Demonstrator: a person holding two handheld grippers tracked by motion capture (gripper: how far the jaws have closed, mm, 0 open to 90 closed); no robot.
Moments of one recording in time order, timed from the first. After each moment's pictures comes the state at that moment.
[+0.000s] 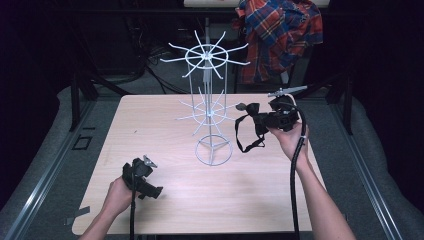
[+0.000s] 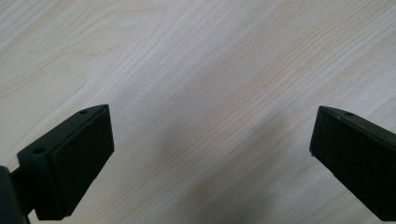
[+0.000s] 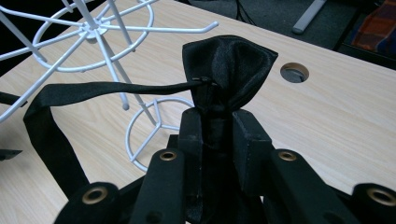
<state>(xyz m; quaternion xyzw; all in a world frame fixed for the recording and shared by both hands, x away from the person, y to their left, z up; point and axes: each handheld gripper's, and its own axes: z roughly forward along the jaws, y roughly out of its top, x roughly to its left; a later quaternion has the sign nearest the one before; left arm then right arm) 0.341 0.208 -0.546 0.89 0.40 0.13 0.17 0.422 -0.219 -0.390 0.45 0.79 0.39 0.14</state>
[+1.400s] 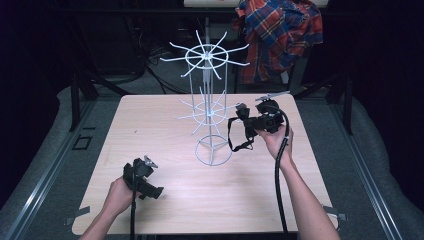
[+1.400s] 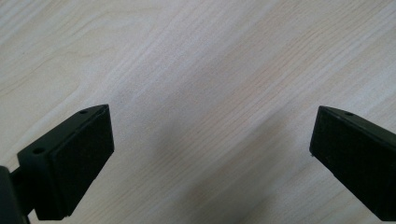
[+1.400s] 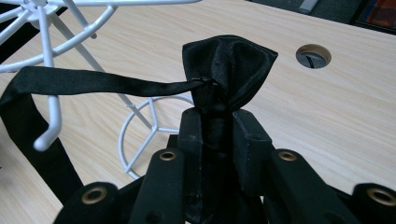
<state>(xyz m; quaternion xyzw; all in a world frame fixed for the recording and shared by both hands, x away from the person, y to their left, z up) 0.342 0.207 -0.547 0.89 0.40 0.12 0.17 0.446 -0.196 -0.428 0.47 0.79 0.38 0.12</state>
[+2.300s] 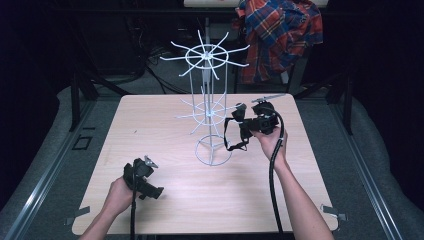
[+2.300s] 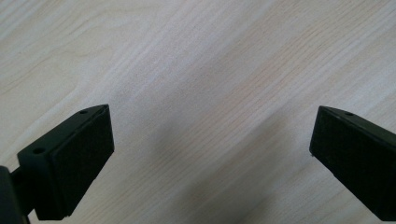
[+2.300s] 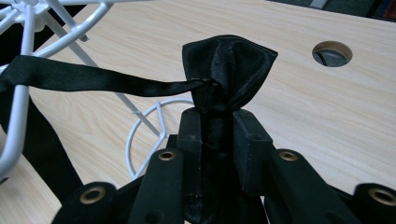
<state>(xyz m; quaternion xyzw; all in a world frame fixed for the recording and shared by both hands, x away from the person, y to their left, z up) 0.342 0.206 -0.548 0.89 0.40 0.12 0.17 0.452 -0.188 -0.442 0.48 0.78 0.39 0.10</state>
